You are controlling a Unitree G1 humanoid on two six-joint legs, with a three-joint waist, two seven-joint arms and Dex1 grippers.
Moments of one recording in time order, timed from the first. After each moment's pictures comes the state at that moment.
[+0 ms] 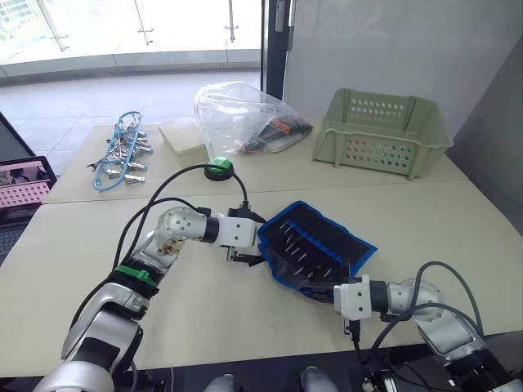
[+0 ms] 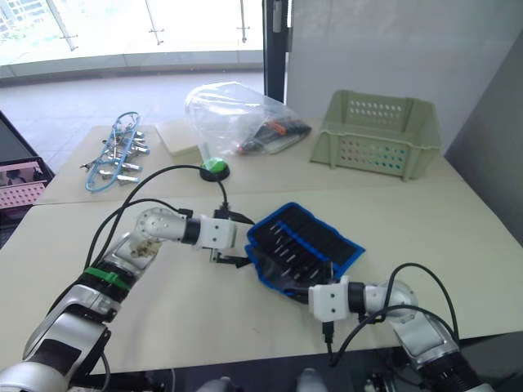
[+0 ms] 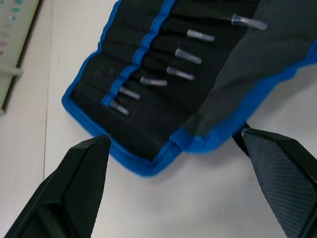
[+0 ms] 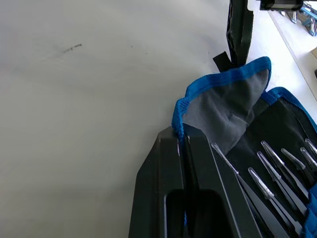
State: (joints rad) left arm -0.82 0.51 -0.40 0.51 0.12 -0.38 -1.11; right arm -0.17 -0.72 0.25 -0.03 0.02 -0.45 0.98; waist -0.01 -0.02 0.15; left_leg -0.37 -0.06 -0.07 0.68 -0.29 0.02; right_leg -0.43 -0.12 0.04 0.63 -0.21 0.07
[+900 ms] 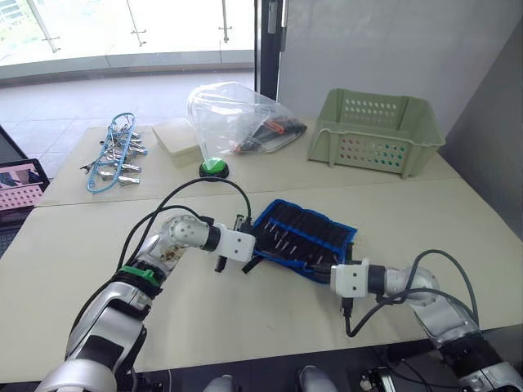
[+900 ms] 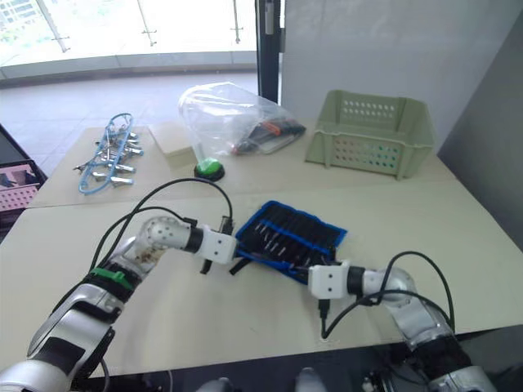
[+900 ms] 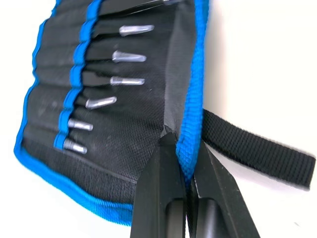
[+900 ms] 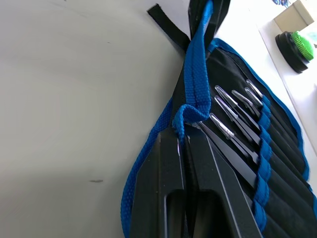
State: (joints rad) left arm -0.75 0.54 -0.40 0.53 0.19 -0.42 -1.11; right arm -0.32 -0.68 0.24 0.14 -0.06 -0.48 0.91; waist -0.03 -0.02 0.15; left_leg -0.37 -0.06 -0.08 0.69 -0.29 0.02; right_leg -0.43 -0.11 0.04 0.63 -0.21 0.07
